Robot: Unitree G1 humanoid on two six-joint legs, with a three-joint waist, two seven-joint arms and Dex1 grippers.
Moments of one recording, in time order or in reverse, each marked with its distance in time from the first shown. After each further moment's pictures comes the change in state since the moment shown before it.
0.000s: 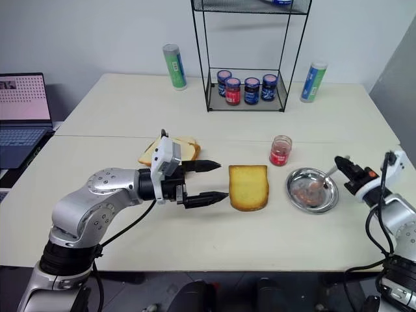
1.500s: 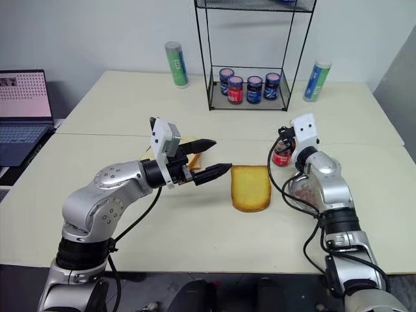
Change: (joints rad) left arm -0.037 -0.115 0.043 0.009 0.011 0.009 0.236; right arm -0.358 0.135 0.603 0.432 -0.848 -0.721 0.063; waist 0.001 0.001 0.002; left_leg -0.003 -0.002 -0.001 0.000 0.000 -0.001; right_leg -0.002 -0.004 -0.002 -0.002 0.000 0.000
